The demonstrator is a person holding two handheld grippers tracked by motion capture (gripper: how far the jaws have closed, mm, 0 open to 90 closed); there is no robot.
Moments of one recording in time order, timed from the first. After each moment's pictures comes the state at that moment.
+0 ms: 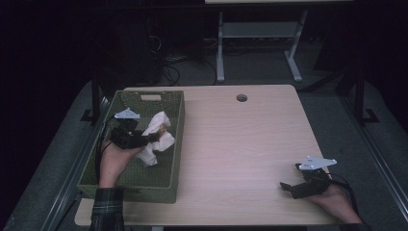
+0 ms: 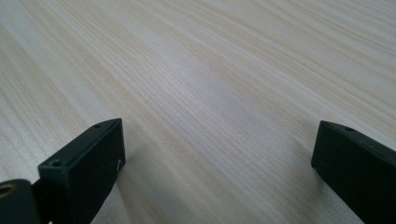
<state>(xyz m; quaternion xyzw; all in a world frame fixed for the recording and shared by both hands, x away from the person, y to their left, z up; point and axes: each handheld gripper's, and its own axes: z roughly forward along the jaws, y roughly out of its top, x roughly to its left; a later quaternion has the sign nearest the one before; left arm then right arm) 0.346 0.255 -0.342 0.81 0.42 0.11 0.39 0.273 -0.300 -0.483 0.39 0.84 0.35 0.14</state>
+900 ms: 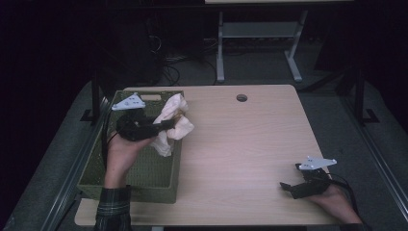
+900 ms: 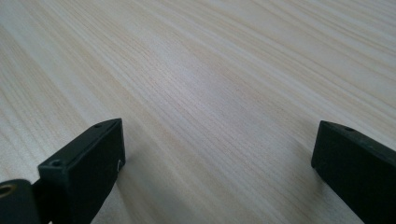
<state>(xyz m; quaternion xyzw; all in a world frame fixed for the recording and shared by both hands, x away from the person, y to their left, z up) 0.331 0.211 -0.287 0.79 0.33 0.12 0.50 0.273 -0.300 -0.483 0.39 0.84 0.35 0.14</state>
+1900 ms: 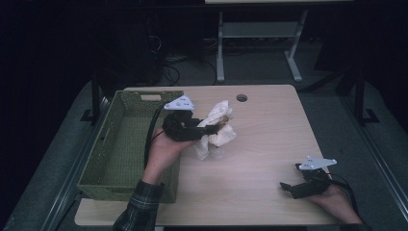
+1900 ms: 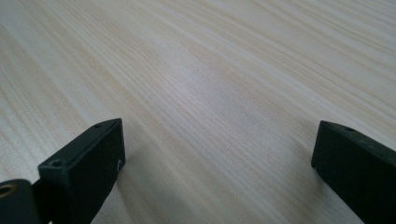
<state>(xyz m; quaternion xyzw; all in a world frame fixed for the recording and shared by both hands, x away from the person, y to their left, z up) 0.340 0.110 -0.298 0.83 0.24 0.05 0.50 0.273 -0.300 -0.483 0.39 0.84 0.35 0.14</state>
